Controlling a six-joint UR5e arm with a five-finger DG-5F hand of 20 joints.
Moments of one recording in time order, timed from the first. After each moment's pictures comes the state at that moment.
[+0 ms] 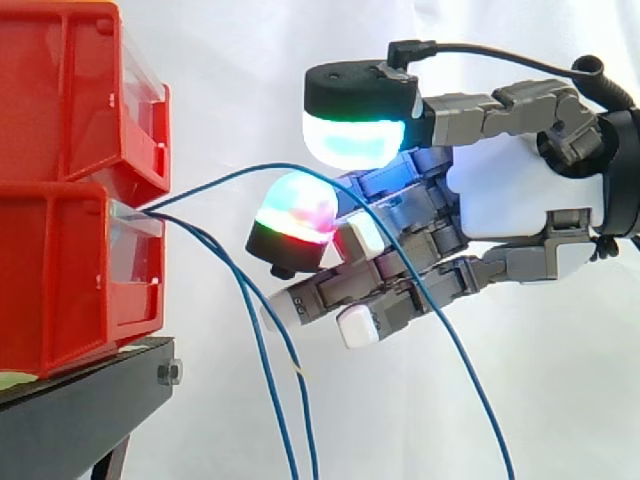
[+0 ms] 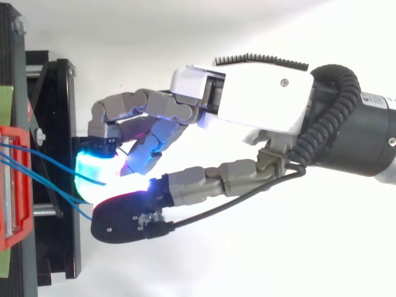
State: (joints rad) arm 0.16 -2.26 -1.11 -2.94 -1.23 -0.17
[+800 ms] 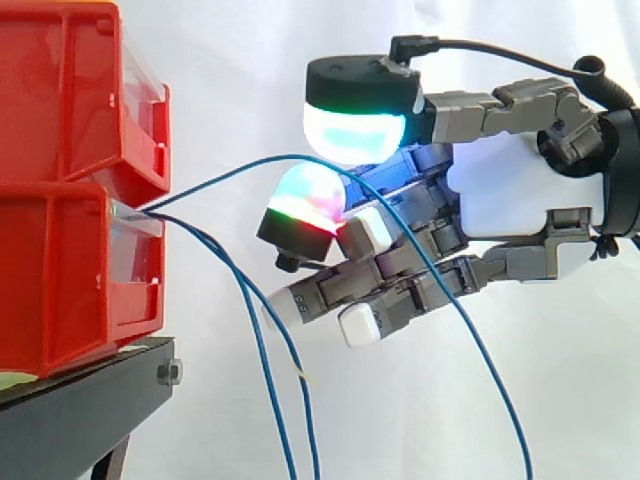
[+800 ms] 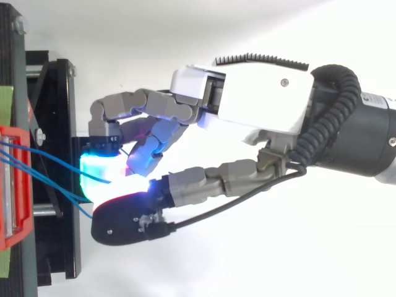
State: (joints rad) arm 0.16 -2.26 -1.11 -2.94 -1.23 -0.17
